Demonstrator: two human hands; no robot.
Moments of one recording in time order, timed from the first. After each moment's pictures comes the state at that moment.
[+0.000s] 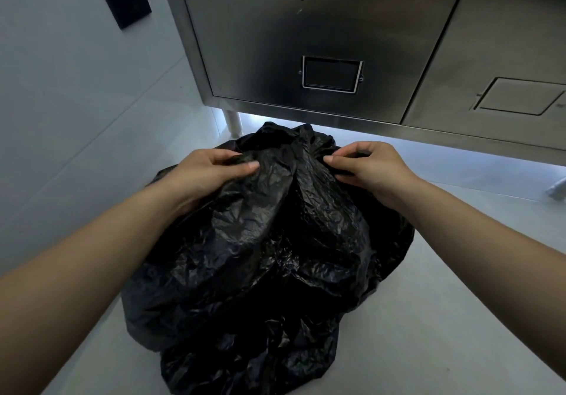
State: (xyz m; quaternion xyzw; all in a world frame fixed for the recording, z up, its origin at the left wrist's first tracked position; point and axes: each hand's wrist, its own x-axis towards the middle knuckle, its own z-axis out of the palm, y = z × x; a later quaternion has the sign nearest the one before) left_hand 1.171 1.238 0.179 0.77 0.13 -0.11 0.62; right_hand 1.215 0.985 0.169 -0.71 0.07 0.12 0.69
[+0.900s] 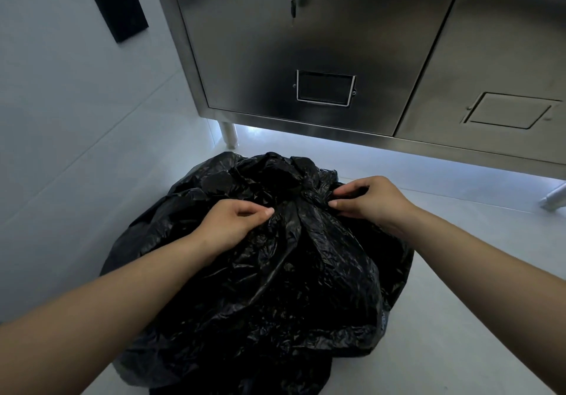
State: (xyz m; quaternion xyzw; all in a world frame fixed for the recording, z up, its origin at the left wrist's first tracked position) left_hand 1.156 1.207 0.122 0.84 0.08 -0.10 0.53; right_hand 1.207 0.963 0.144 -0.79 0.06 0.17 0.58
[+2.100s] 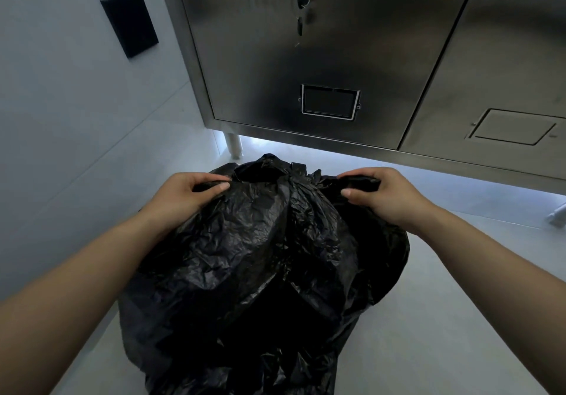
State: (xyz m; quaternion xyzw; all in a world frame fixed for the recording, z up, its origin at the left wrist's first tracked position) left_hand 1.181 1.269 0.168 0.87 0.06 0.00 0.49; right_hand 1.224 0.950 0.170 -0.84 -0.08 0.11 0.52
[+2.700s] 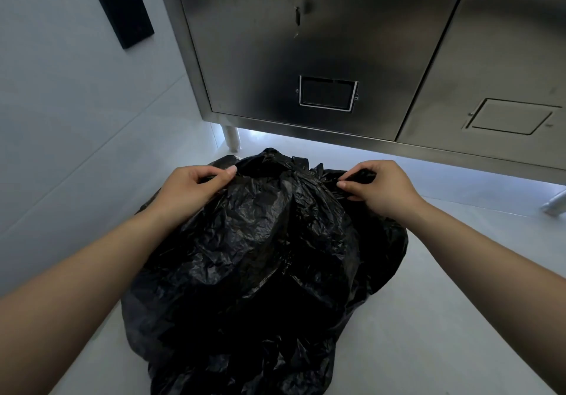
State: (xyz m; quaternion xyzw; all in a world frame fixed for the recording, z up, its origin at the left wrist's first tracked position) left_hand 1.173 1.258 0.164 0.86 0.09 0.02 0.51; right_hand 1.224 0.956 0.157 -0.86 -0.03 0.04 0.50
